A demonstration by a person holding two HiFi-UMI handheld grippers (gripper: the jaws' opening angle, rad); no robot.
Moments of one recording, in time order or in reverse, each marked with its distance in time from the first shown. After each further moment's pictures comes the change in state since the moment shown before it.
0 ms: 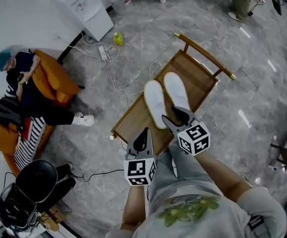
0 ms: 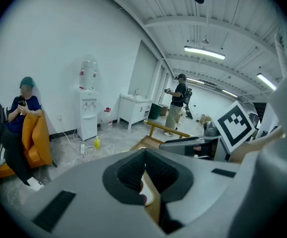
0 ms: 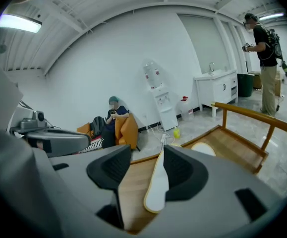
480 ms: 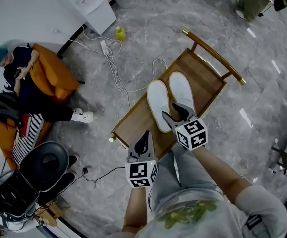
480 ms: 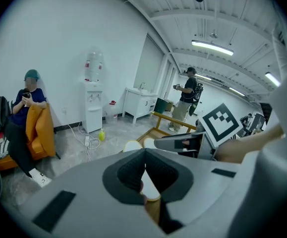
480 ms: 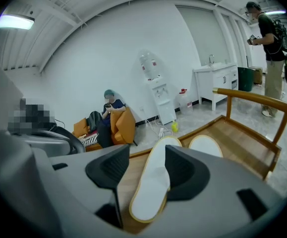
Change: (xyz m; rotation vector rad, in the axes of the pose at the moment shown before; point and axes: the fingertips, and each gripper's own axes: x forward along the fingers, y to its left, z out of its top) left arm 0.025 0.024 -0.031 -0.034 0.051 0.051; right arm 0.059 -0.032 -0.022 0.013 0.063 -0.012
